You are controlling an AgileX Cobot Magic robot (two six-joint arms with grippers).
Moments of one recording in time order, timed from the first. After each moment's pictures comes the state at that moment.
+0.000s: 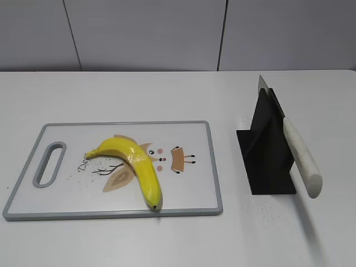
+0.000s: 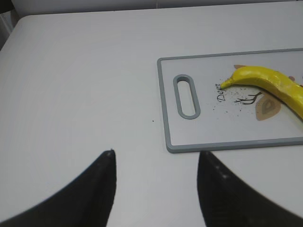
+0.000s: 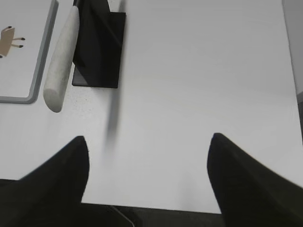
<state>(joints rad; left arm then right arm) -0.01 0.00 -0.49 -0.12 1.11 0.18 0.06 0.55 -0.77 0.05 1.12 0.01</state>
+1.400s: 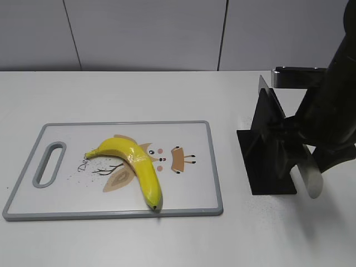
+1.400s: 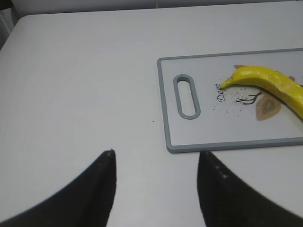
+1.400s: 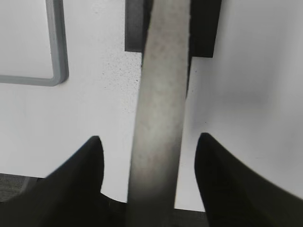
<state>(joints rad) -0.01 0.00 -0.49 -0.13 1.11 0.18 0.39 1.60 -1.02 0.12 1.00 0.32</state>
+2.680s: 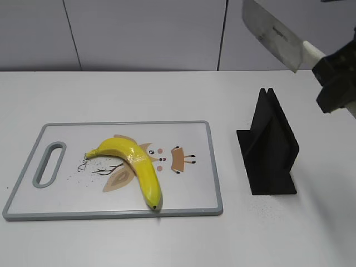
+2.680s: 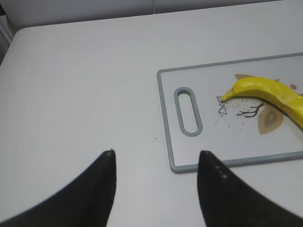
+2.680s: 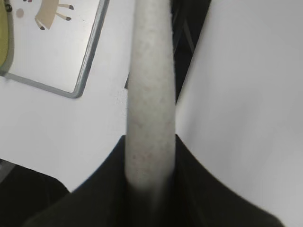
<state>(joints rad) -0.01 0.22 -0.58 -0.13 1.02 0.23 0.39 1.34 -1.16 0.03 1.11 0.10</state>
